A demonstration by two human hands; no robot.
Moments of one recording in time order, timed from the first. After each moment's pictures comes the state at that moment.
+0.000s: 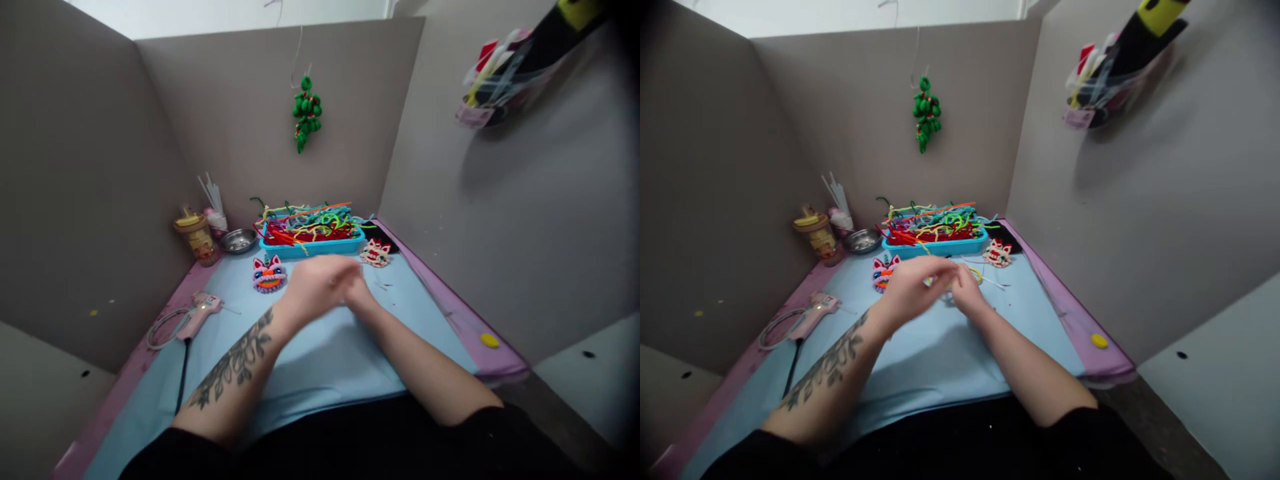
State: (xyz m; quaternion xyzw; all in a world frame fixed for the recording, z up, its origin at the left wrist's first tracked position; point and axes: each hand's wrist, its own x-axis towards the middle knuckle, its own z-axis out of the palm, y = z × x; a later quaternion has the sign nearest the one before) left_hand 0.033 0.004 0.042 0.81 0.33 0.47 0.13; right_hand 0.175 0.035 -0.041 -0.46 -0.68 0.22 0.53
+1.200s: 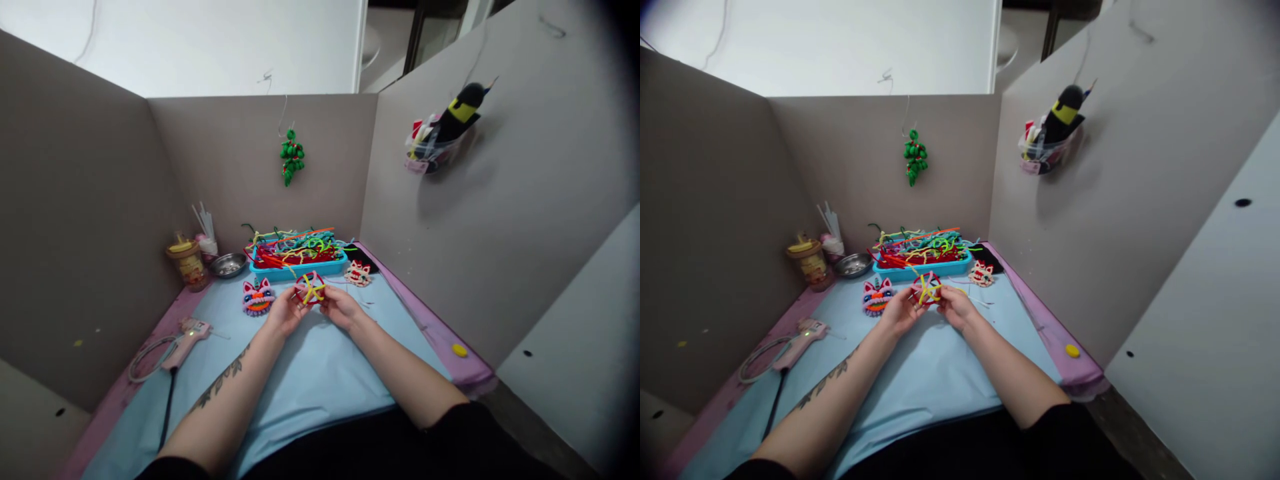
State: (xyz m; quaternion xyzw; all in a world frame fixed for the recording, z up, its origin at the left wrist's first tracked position) left_hand 0.024 0.048 -0.014 0.21 0.30 0.50 0.78; right_hand 0.177 0.047 -0.037 -0.30 -0.31 0.71 0.55
